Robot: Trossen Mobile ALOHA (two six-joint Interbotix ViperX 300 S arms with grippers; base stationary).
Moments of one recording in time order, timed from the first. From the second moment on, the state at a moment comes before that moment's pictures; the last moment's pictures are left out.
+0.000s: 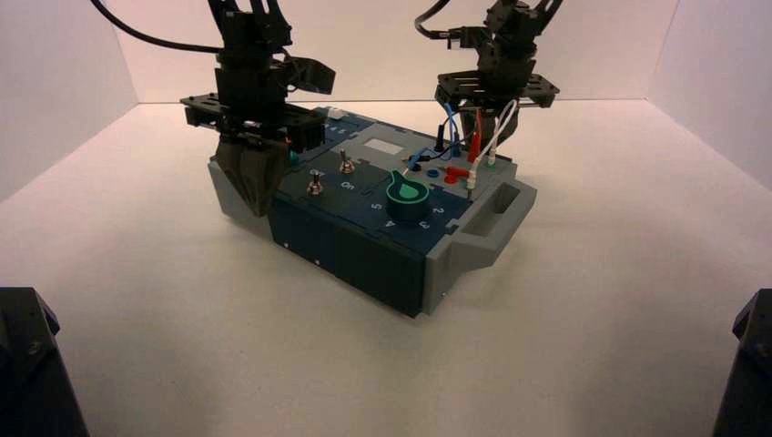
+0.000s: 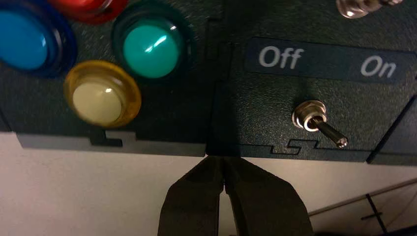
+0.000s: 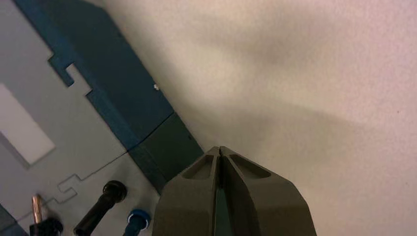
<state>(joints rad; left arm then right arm) -0.57 0.18 0.67 -0.04 0.87 -0.02 0.41 0.34 0.46 0.15 0.62 -0.06</state>
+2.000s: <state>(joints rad) -0.45 -0.25 0.57 -0.01 0.84 -0.02 0.60 -0.27 0.72 0.18 0.67 -0.01</state>
